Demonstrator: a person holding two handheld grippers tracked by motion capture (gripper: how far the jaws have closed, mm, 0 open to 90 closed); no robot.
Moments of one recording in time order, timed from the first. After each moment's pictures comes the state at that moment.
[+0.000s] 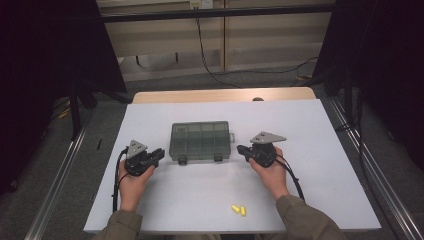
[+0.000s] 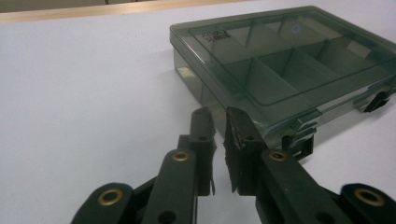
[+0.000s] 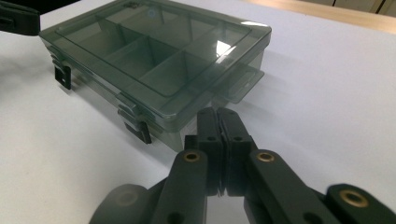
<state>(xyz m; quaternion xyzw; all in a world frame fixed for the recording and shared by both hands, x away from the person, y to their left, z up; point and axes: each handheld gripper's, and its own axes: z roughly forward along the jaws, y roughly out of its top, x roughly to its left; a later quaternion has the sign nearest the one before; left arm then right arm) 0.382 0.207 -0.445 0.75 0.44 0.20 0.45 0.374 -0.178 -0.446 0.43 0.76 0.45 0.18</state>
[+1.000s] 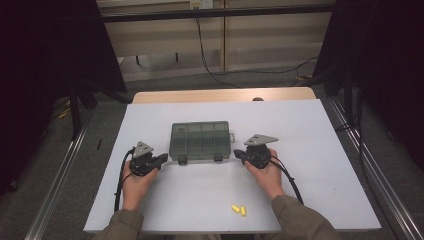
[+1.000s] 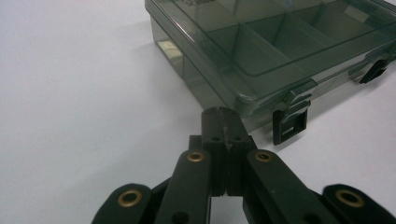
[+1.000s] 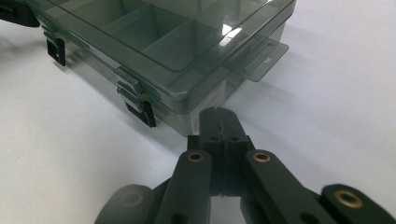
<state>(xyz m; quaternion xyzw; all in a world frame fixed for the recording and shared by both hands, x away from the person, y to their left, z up) 0.386 0.200 -0.453 0.78 0.43 0.17 0.42 0.378 -0.167 -0.458 0.42 0.78 0.43 0.16</state>
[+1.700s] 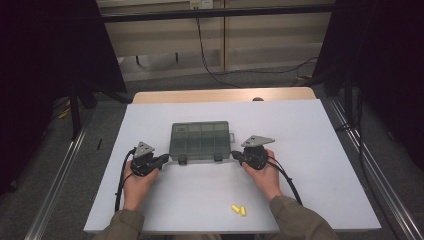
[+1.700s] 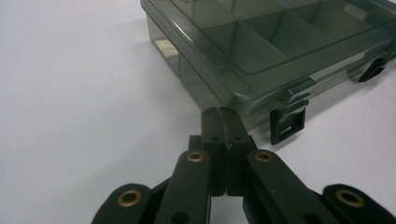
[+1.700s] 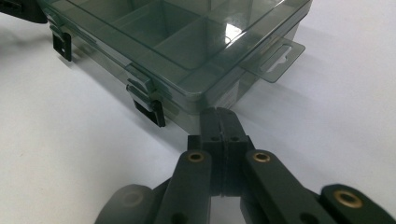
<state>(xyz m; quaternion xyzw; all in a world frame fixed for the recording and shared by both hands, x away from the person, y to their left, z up) 0.386 0.197 -0.455 0.78 0.43 0.17 0.42 0.377 -0.160 -0.459 0.41 0.79 0.42 0.16</state>
